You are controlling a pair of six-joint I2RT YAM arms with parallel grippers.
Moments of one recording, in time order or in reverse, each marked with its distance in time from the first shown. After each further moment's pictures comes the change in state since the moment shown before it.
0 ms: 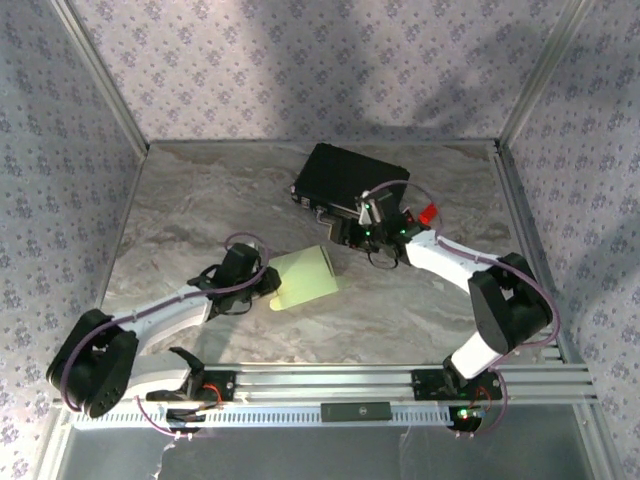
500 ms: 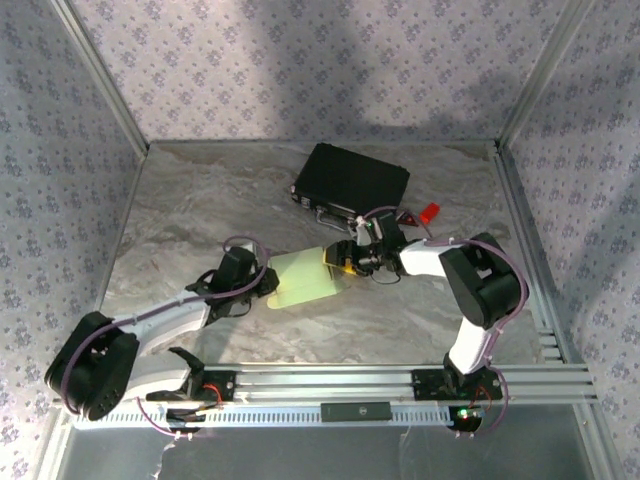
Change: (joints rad) left arm 0.012 -0.024 -0.068 0.105 0.000 0.006; right arm -0.033 0.179 -0.141 0.301 -0.340 0.037
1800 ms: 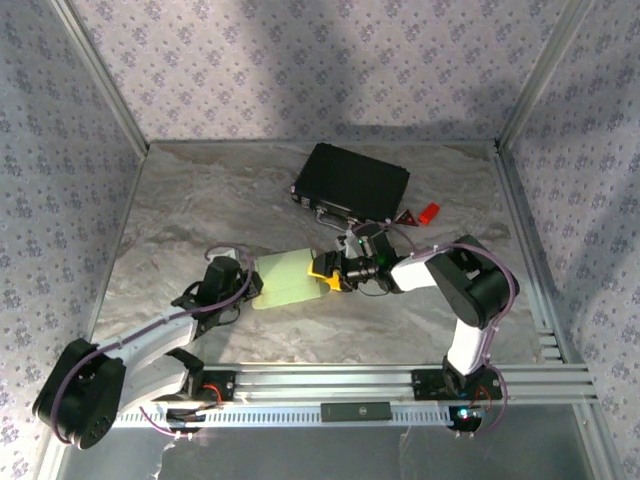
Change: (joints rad) left arm 0.069 -0.148 -0.112 0.013 -0.068 0.000; right arm 0.121 0.047 -0.088 0.298 -0.069 0.312
